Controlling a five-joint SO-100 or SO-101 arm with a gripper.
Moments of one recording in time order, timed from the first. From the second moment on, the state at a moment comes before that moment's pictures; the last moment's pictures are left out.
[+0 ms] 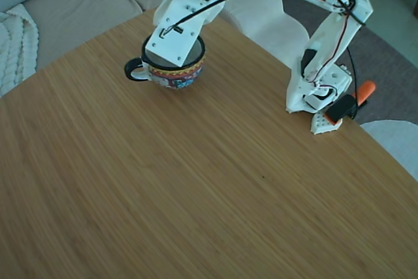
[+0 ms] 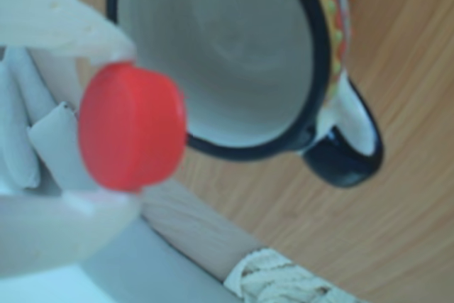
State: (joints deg) arm 50.2 100.0 91.1 64.1 -4.1
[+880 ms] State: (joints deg) arm 52.3 99.9 91.1 64.1 -4.2
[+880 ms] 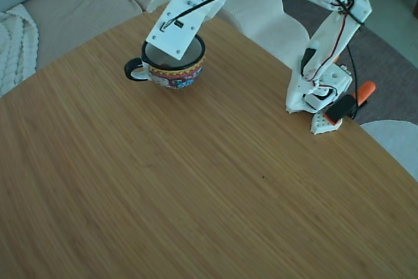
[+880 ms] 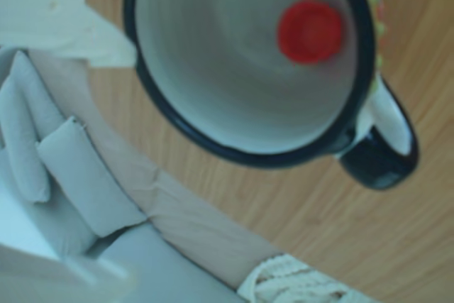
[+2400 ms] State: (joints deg) arm 5.1 146.4 127.9 65.1 3.5
